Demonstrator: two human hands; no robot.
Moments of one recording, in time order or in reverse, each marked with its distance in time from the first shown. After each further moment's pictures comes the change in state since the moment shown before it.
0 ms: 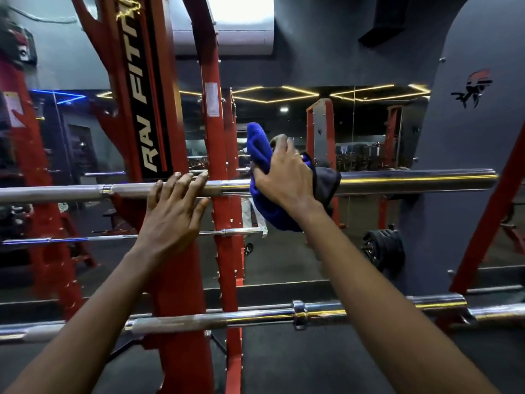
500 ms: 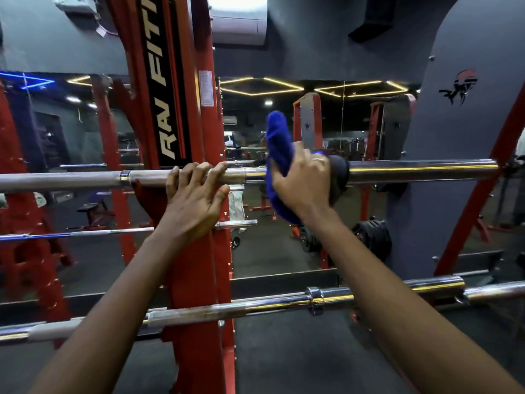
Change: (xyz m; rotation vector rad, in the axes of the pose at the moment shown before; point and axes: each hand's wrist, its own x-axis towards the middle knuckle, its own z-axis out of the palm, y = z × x) left_hand 0.006 -0.014 0.001 -0.200 -0.053 0.024; right_hand -0.029 -0.020 0.028 -0.250 0.159 0.083
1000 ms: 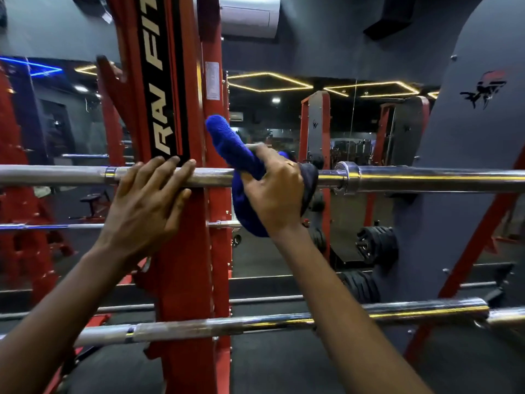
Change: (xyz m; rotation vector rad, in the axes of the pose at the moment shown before) left_hand -0.017 -0.049 -0.015 0.262 0.208 0.134; right_hand -0.008 -0.046 0.028 0.525 0.137 -0.123
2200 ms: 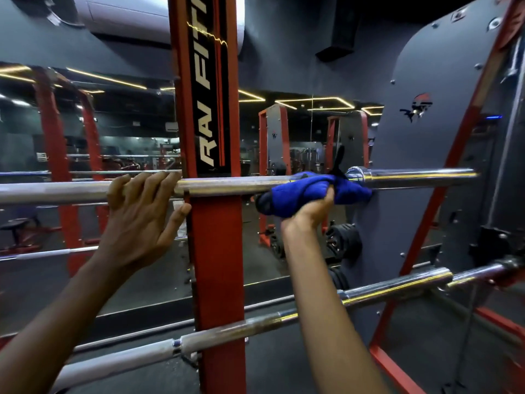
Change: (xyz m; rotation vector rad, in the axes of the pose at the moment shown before) left_hand -0.025 -0.106 0.009 -0.194 0.105 0.084; right_hand -0.009 -0.013 0.054 0.984 0.835 0.928
